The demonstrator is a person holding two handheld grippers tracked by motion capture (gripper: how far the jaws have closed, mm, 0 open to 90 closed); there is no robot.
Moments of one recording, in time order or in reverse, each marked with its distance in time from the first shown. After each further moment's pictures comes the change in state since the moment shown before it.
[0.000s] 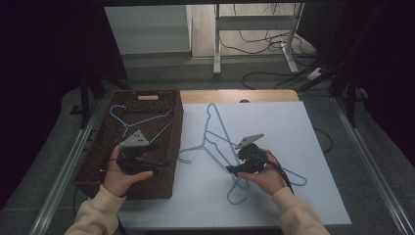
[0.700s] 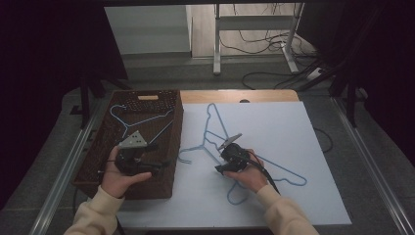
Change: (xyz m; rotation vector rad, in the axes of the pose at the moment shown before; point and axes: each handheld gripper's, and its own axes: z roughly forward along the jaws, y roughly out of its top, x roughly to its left) left arm -0.002 -0.001 -0.005 -0.010 0.003 0.004; right arm 0.013 0.021 0.048 0.092 -0.018 -0.042
